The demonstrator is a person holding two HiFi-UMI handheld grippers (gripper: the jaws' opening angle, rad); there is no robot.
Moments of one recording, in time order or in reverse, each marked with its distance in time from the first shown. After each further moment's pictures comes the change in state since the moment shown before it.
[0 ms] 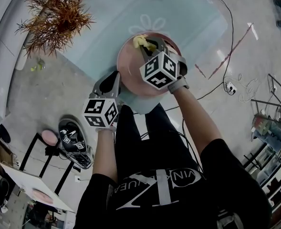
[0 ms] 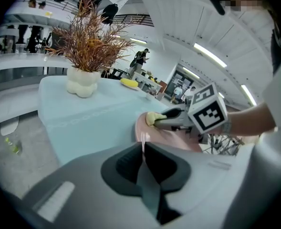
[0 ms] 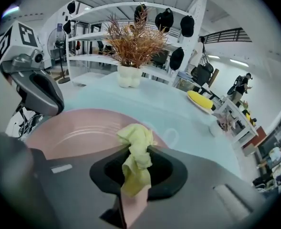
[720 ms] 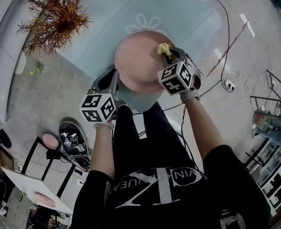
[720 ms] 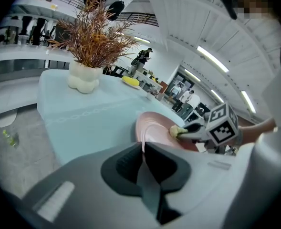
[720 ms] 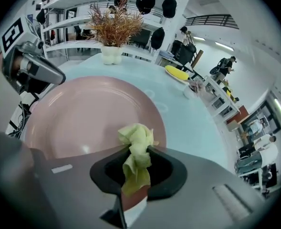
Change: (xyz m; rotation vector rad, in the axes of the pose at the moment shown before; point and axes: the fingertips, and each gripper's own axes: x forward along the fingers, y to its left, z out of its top) left arm -0.001 0.000 0.000 -0.055 0.016 -0.026; right arm -0.057 -0.016 -0.098 0.145 0.240 -0.136
